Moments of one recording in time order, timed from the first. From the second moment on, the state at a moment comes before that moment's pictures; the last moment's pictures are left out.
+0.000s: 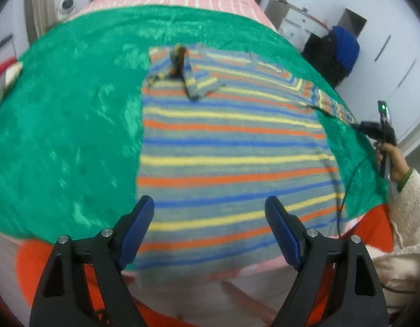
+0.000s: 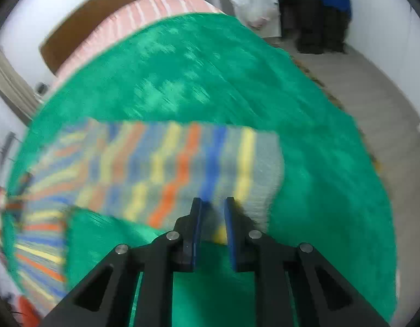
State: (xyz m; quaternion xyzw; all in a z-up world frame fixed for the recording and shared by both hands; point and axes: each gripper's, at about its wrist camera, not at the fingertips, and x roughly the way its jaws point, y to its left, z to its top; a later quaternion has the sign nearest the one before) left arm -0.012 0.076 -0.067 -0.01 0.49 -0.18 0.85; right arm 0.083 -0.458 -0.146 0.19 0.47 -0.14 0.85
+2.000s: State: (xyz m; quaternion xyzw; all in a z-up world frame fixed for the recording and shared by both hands) left arm 0.202 0.336 -0.145 -0.16 0.47 0.15 0.85; right arm 0.000 -0.345 -0.164 0.12 0.37 -0.16 0.91
